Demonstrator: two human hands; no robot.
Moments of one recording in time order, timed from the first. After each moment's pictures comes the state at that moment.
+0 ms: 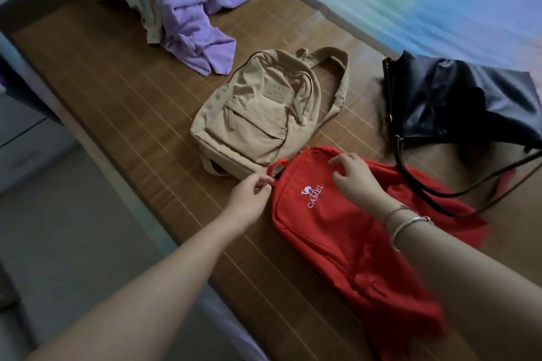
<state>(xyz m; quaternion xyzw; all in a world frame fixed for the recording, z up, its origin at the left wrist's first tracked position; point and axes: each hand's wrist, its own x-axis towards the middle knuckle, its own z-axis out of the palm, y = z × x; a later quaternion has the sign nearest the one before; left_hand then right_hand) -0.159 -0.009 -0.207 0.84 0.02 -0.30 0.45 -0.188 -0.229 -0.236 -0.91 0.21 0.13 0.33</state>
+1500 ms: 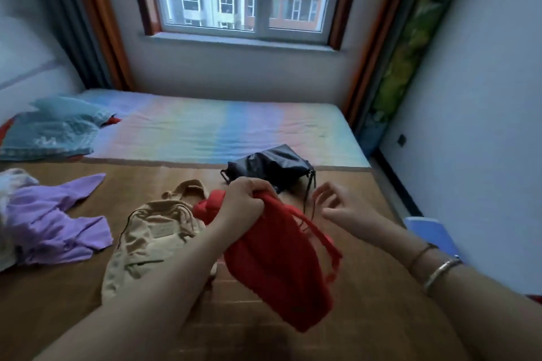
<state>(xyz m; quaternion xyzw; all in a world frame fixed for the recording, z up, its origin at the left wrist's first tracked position) -0.207 -0.055 0.051 0.64 -0.52 -0.28 0.50 -0.397 -0.152 0.060 -0.82 0.38 -0.16 0.39</state>
